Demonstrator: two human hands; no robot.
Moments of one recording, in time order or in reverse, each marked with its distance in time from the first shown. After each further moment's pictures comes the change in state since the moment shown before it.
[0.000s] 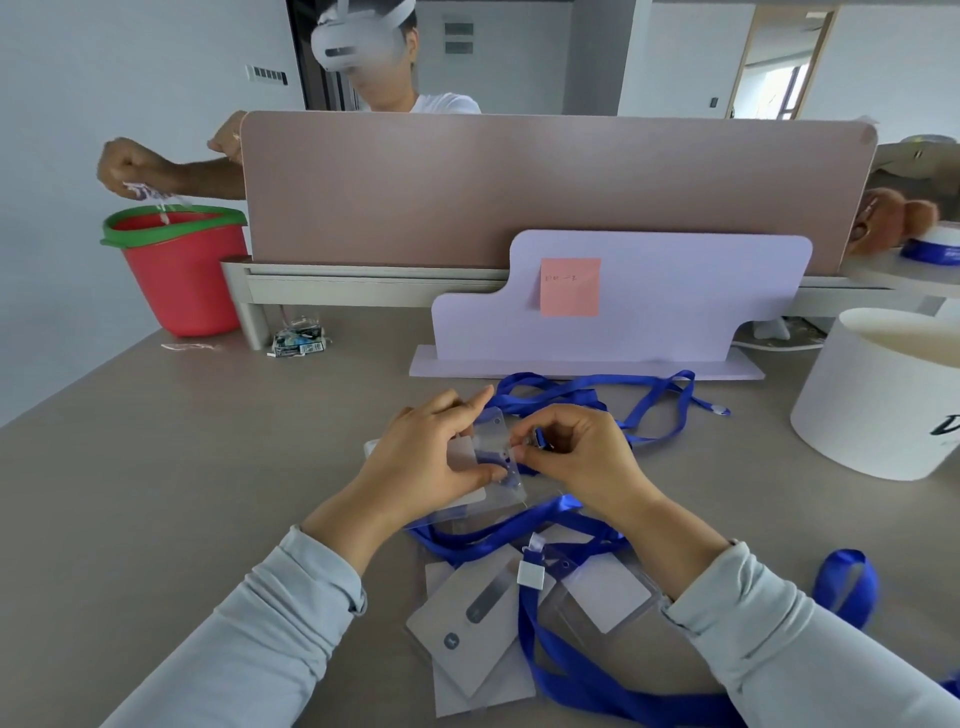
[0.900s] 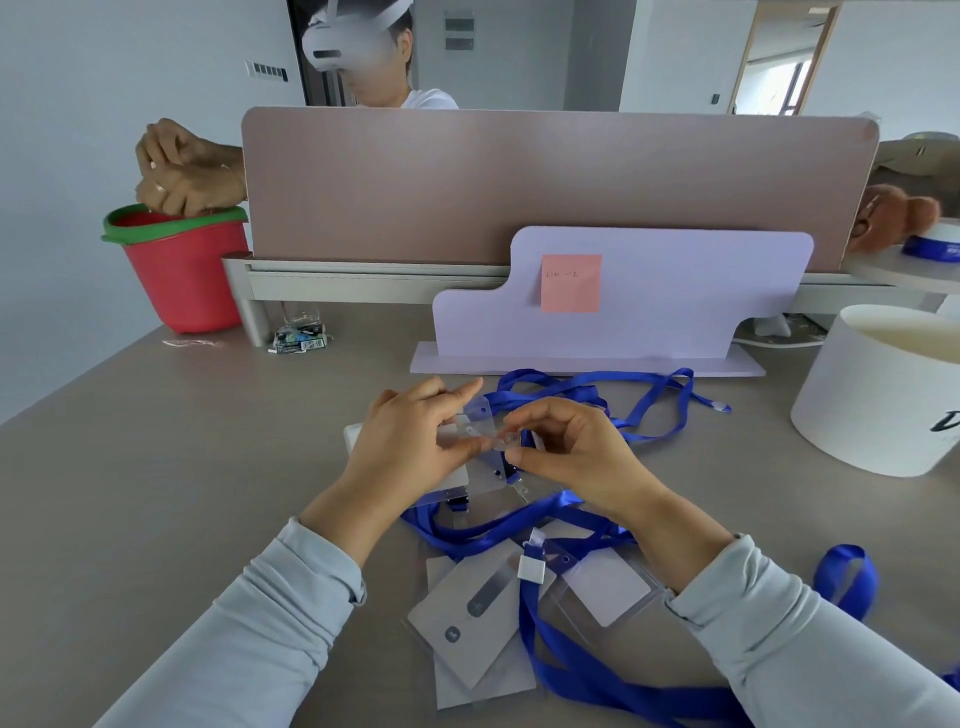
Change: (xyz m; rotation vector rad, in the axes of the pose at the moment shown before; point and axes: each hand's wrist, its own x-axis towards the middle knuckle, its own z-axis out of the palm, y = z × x) left_hand 0.003 -0.010 -0.002 0.158 0.162 0.006; right_hand -0.003 -0.010 -0.002 0.136 -0.132 0.054
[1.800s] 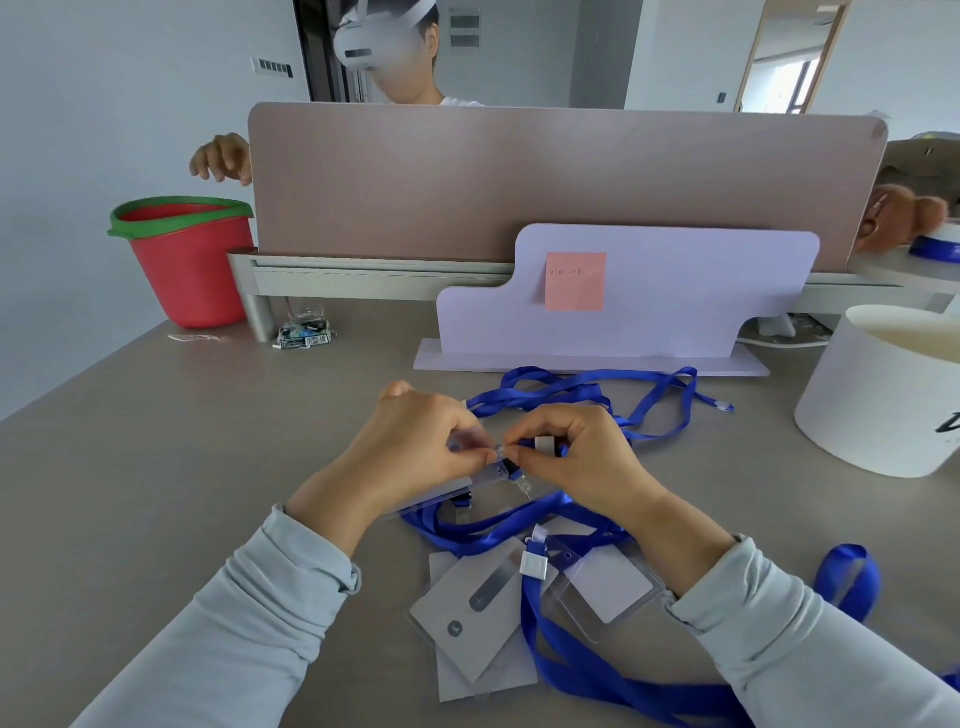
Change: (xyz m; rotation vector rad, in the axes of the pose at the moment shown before) left_hand 0.002 0.015 -0.025 -0.095 -0.285 -0.077; right_hand 0.000 -0.001 0.004 -0.231 0.048 -0.178
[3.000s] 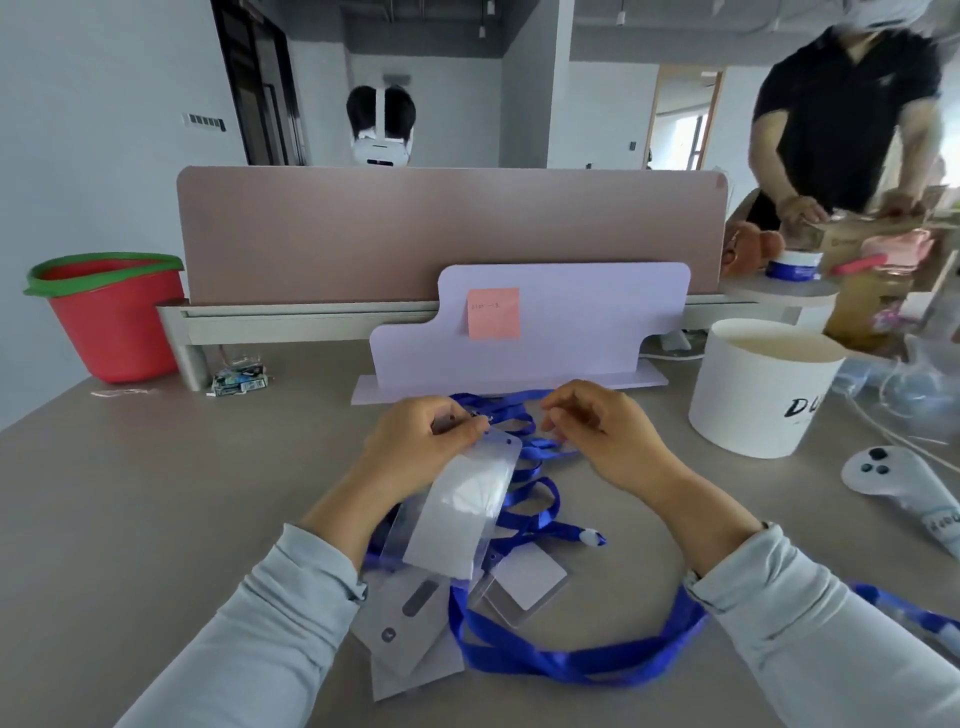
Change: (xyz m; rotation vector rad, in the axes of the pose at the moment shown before) left_hand 0.019 0.059 0.014 -0.503 0.085 -0.154; right_hand -0.038 -0.007 -0.086 -0.137 0.156 0.182
